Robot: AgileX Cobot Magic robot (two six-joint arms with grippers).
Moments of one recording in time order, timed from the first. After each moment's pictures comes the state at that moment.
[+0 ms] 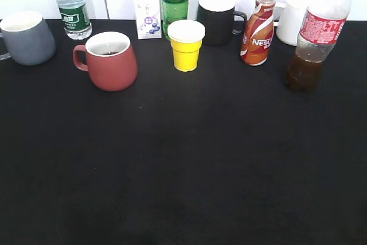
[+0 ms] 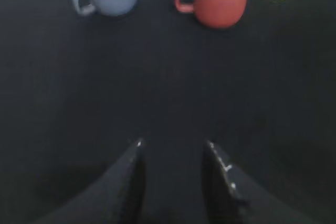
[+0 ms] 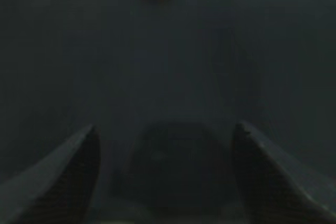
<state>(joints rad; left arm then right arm) -0.28 0.15 -0.62 0.06 1.12 -0.07 0.31 0.17 -0.57 -0.10 1.08 0.25</state>
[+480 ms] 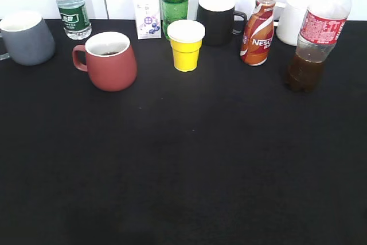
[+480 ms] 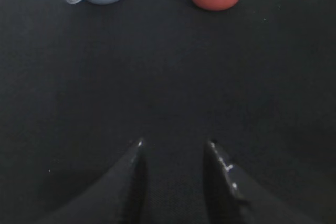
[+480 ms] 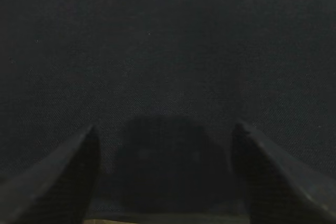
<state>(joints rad) -0.28 0.10 -0.52 0.05 1.07 -0.03 0.31 0.15 -0.51 -0.15 1.06 0.26</state>
